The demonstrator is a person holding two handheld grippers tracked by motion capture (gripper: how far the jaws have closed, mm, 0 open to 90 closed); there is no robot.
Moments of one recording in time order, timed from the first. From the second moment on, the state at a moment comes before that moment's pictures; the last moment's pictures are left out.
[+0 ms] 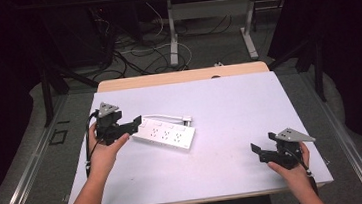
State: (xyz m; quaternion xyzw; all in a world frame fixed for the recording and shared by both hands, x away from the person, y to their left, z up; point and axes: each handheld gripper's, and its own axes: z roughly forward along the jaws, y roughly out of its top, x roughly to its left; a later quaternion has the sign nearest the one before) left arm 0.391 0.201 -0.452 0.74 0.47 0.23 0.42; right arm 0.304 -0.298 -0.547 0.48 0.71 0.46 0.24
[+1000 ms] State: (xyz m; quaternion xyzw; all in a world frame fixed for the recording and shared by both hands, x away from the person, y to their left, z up) left arm 0.431 0.186 -0.469 0.74 0.51 0.19 0.40; right arm 0.306 -0.299 -0.549 0.47 0.71 0.46 0.24
